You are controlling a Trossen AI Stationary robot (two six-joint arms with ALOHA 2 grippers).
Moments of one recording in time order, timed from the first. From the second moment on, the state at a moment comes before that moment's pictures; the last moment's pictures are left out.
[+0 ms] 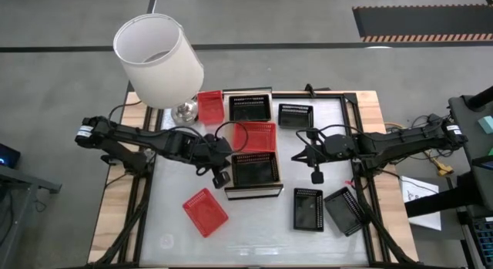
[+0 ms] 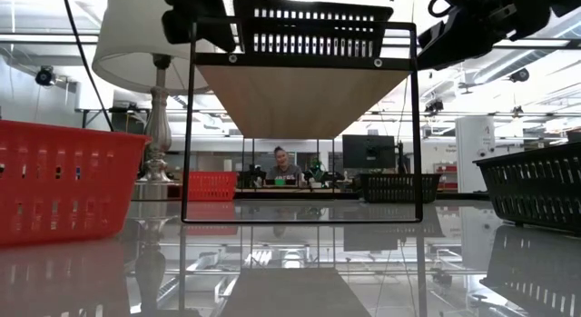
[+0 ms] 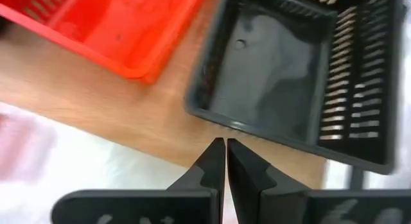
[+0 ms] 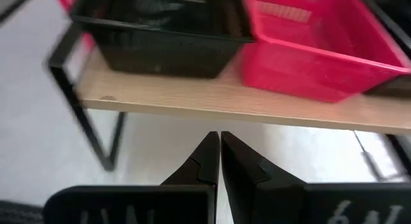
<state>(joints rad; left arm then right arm) -0.16 1.42 1.30 -0.81 -0.21 -0.54 0.10 0.93 0.62 -0.23 0.12 -0.13</state>
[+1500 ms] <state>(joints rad) -0.01 1.42 1.25 -0.76 -0.33 -0.22 -0.14 1.33 0.94 -0.21 0.21 -0.27</state>
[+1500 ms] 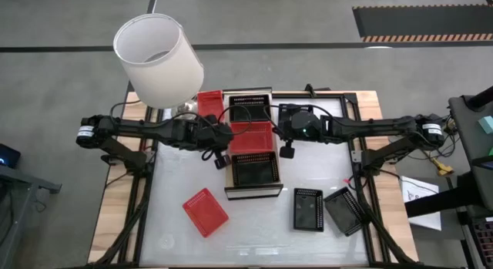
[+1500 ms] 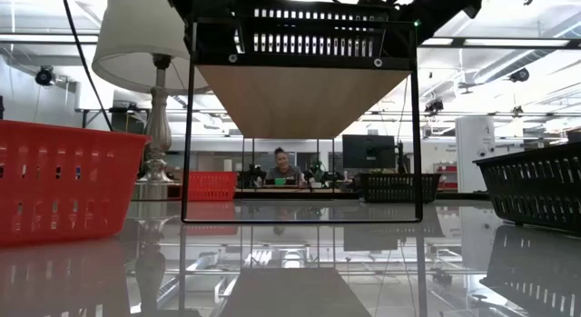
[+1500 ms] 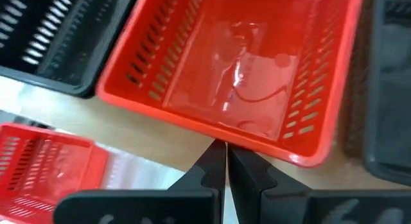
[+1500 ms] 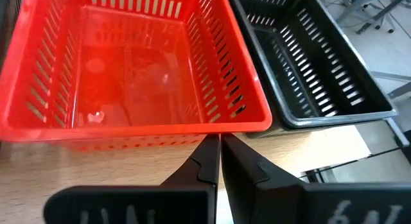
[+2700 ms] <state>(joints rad) -0.13 1.37 1.25 -0.80 -0.39 -0.33 -0.14 1.14 0.96 -0.59 0.21 -0.17</state>
